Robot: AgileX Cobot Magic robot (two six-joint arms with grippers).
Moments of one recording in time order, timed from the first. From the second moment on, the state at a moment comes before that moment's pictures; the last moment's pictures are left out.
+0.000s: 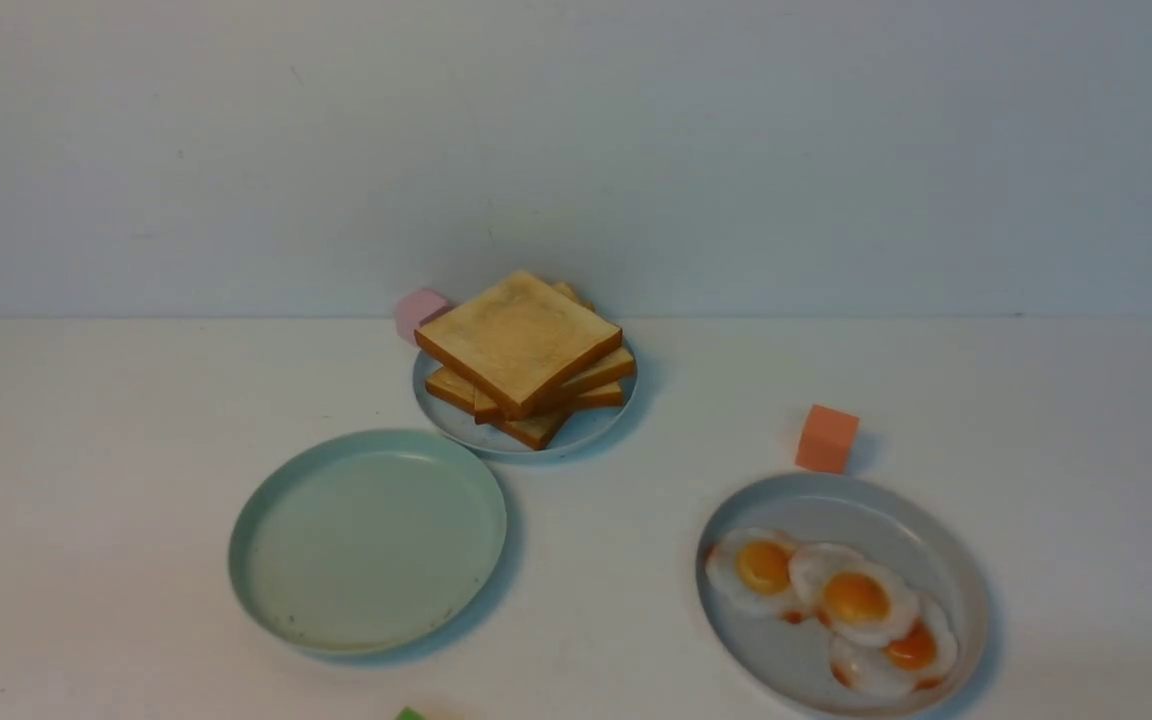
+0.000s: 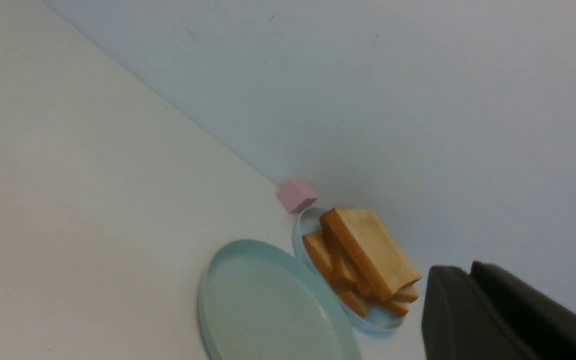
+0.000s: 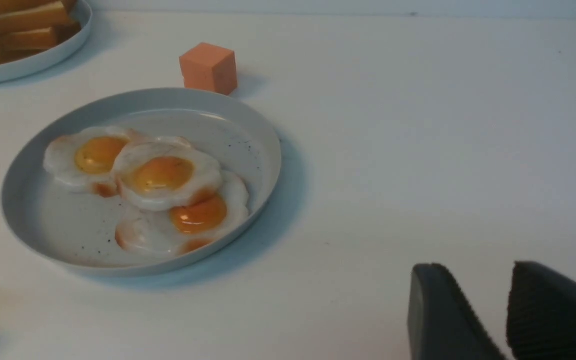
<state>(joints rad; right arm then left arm) 0.04 -0.01 0.02 -0.02 0.39 0.00 0.01 0.15 -0.19 -0.33 0.21 -0.38</state>
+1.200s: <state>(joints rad) 0.22 0.53 -0.85 0.34 1.20 -0.13 -0.43 1.47 -1.20 -0.28 0.83 0.22</state>
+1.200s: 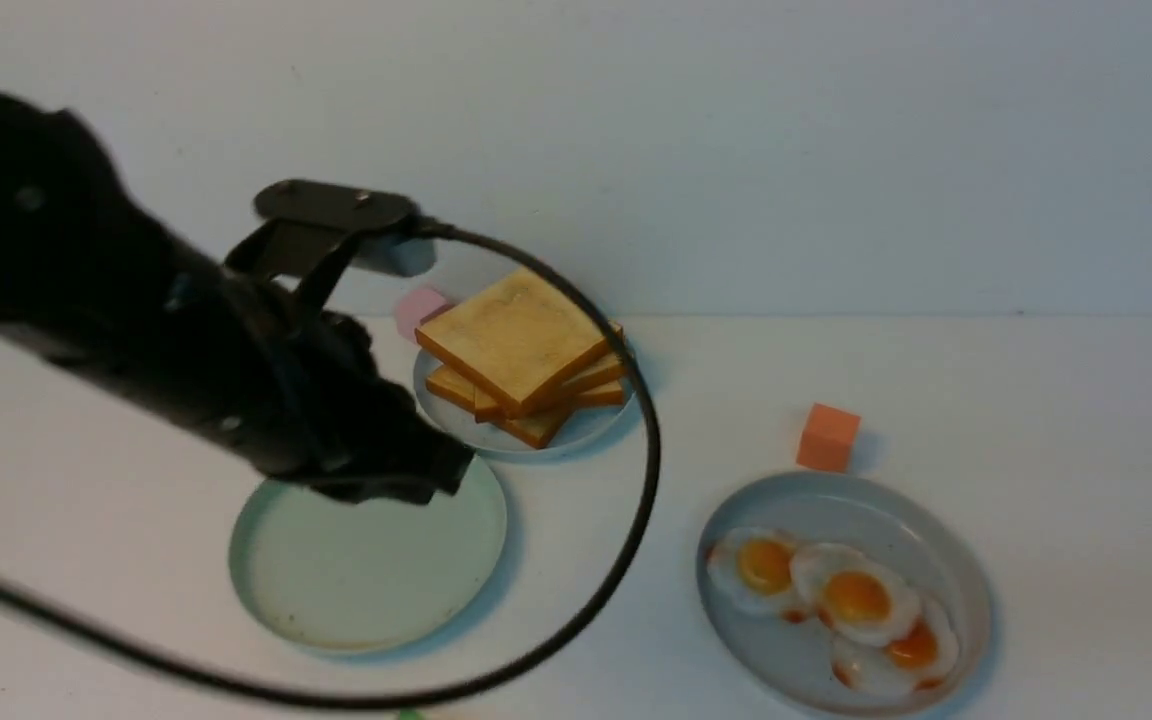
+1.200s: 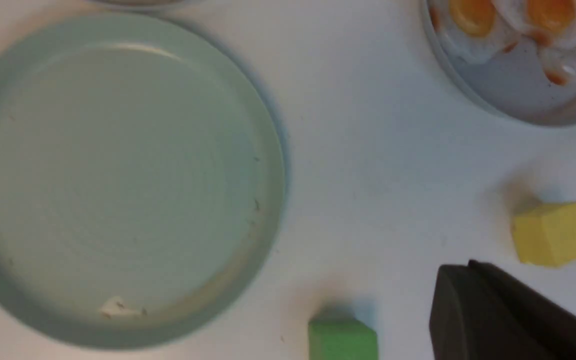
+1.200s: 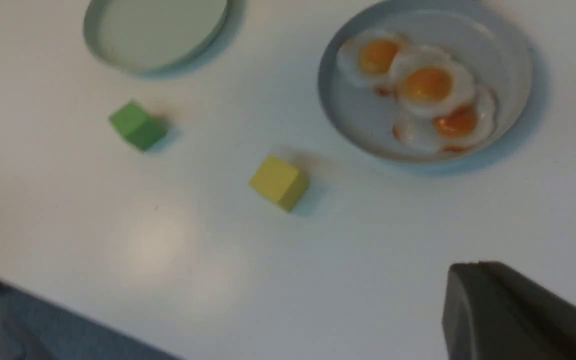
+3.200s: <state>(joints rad) 0.48 0.70 -0.99 0.33 1.08 -0.13 -0.49 1.98 -1.86 0.10 0.74 0.26</state>
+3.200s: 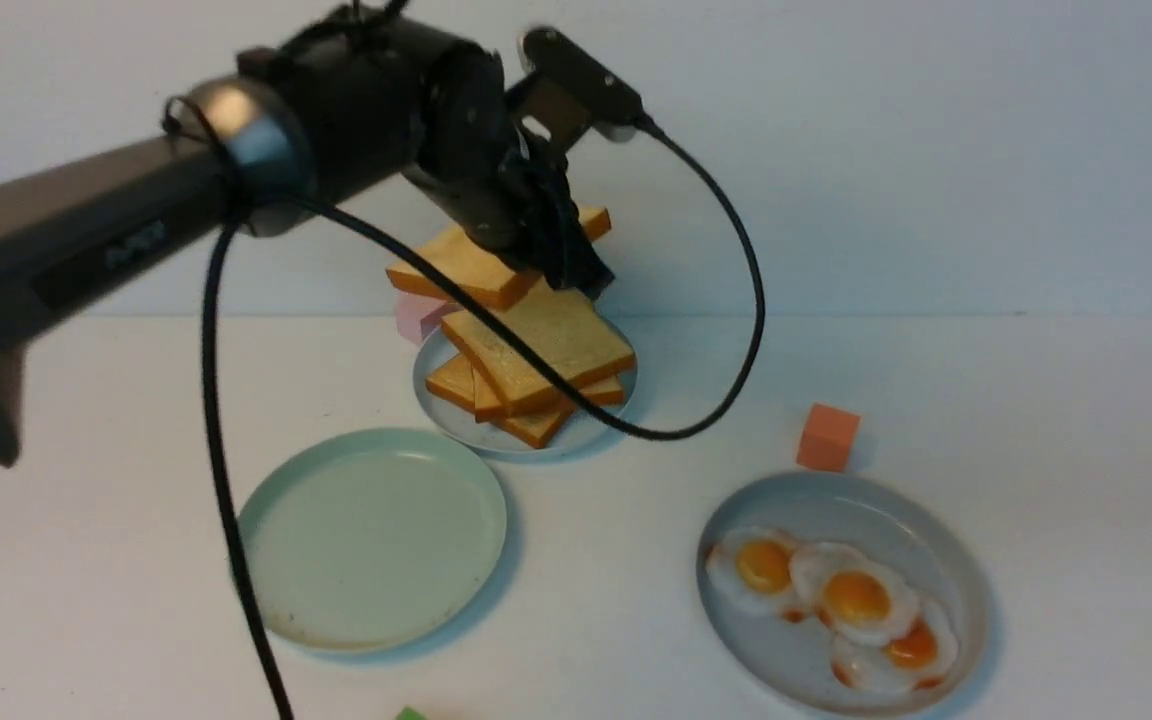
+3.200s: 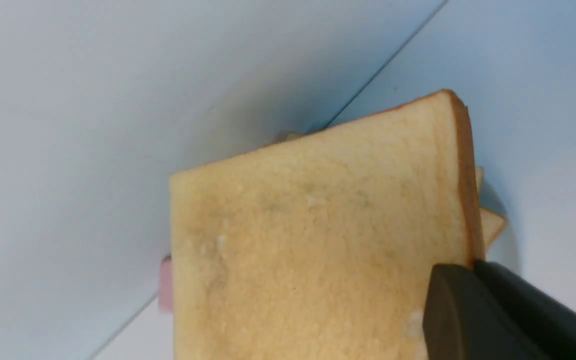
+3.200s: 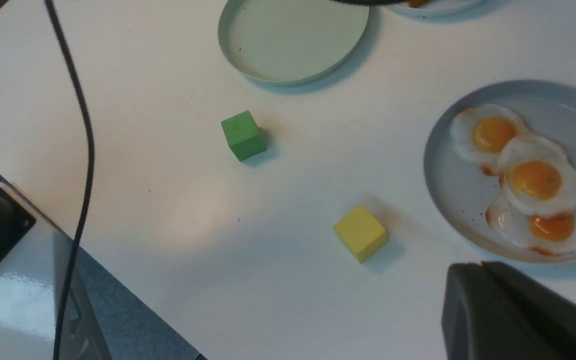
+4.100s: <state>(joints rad) 0.48 0.70 -0.99 0.32 1.04 -0.13 -0.49 1.72 -1.02 0.28 0.36 0.15</state>
